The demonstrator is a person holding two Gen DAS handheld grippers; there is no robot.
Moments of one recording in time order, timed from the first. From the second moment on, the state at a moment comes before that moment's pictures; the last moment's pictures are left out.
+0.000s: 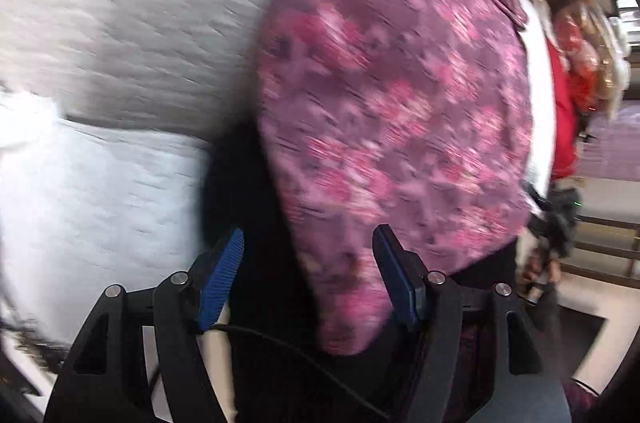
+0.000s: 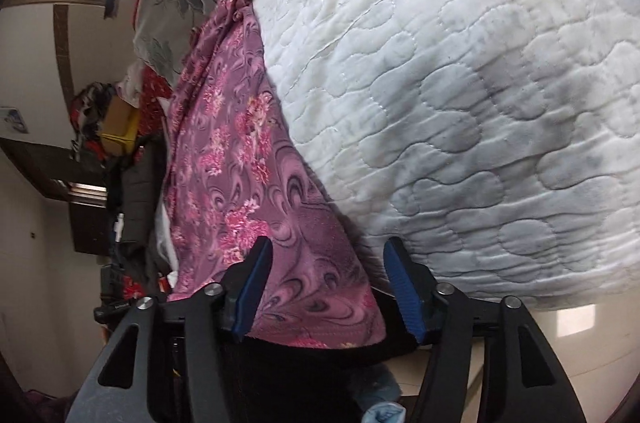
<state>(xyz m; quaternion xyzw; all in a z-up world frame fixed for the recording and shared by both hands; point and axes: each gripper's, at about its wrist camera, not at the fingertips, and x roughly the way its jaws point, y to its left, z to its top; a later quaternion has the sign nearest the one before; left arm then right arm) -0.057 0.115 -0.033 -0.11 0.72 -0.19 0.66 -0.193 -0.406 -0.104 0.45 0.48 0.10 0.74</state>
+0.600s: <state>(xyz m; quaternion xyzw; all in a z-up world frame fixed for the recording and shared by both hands) -0.056 0.073 -0.002 -0.16 0.66 -0.26 0.69 -0.183 -0.358 -0.056 0.38 0.45 0.24 0.77</state>
